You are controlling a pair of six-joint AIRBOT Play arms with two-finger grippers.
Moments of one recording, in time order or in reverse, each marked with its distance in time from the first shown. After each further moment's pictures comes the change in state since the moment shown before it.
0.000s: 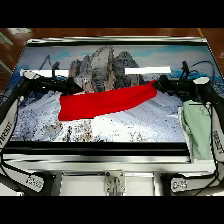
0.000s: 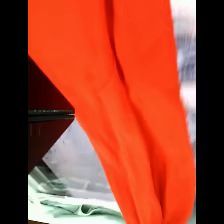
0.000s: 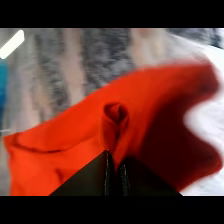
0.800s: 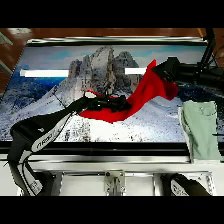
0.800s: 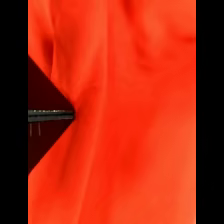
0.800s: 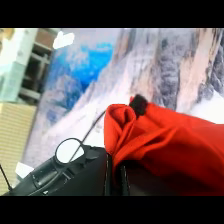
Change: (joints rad) left arm -0.542 -0.213 0.006 -0.479 0.322 0.074; right arm 0.126 0.480 0.000 -0.075 0.133 0.167
